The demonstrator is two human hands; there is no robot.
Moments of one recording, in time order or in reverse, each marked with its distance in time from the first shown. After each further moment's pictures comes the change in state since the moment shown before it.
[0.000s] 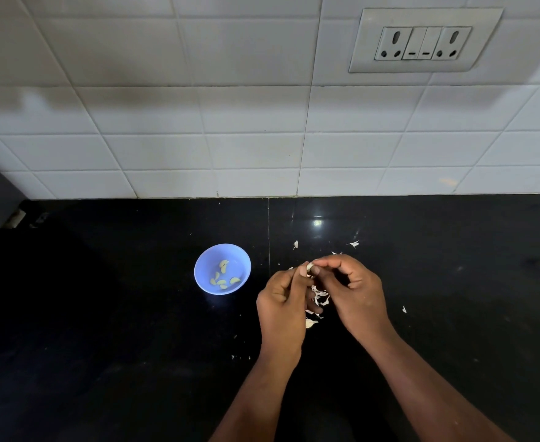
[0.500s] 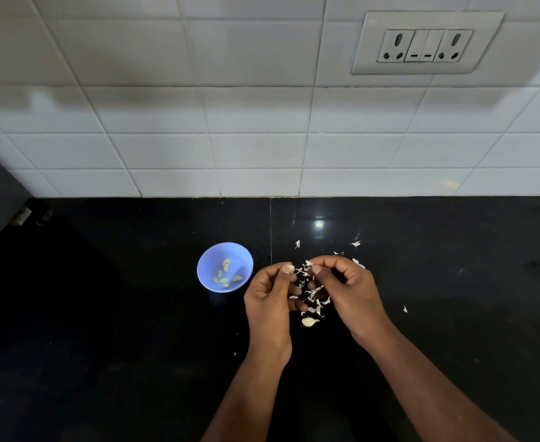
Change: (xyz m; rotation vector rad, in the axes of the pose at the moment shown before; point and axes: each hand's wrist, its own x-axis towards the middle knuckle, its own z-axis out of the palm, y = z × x) left_hand 0.004 0.012 -0.013 -0.230 0.082 -0.130; right_hand 0.001 0.001 0.003 0.091 -0.082 0.199
